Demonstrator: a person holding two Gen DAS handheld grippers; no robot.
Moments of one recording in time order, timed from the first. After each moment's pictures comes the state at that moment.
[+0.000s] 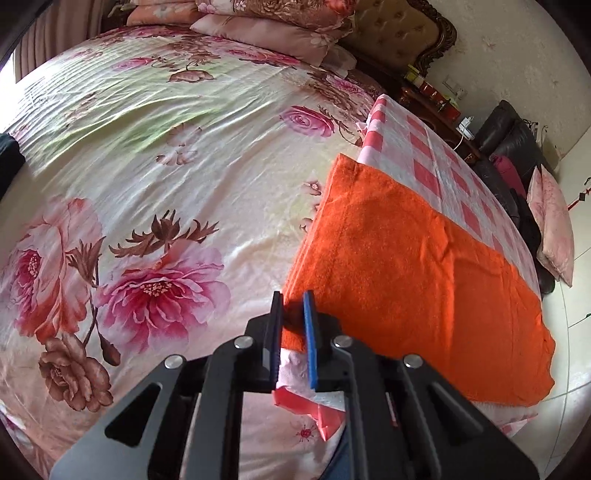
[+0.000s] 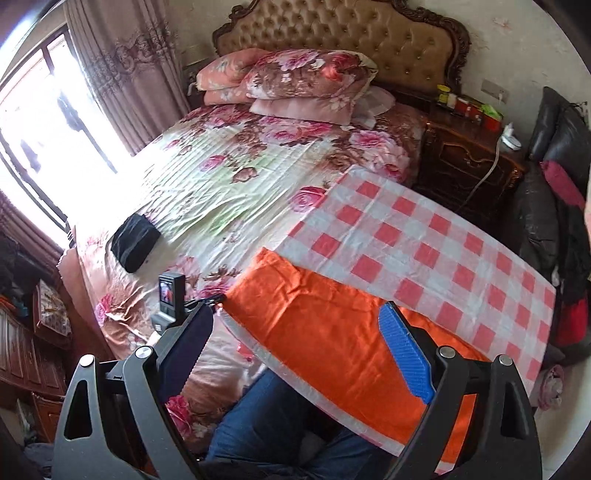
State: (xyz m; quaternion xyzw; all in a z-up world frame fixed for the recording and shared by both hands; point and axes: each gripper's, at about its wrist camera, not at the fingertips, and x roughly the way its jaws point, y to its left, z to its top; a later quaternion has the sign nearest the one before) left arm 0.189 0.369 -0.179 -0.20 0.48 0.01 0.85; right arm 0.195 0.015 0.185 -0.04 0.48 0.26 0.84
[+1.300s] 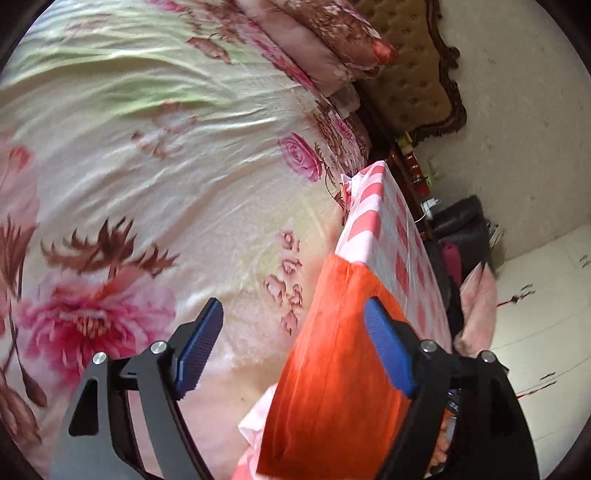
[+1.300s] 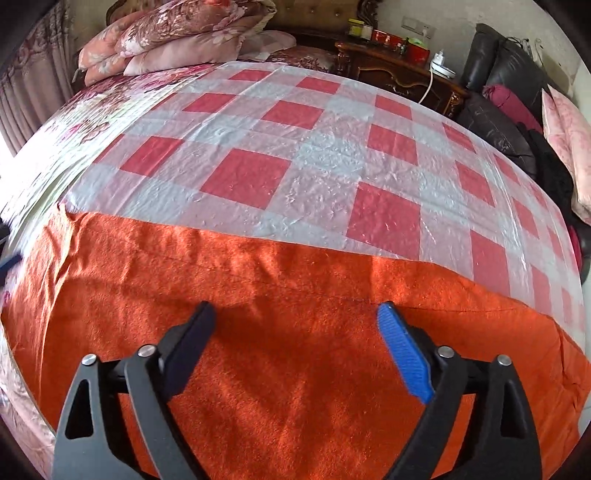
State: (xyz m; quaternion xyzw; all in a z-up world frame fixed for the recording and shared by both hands) left arm 0.234 0.447 -0.227 -0.46 0.40 -0.05 0.79; right arm 0.302 -0.016 -0.155 -0.05 0.49 0.04 0.87
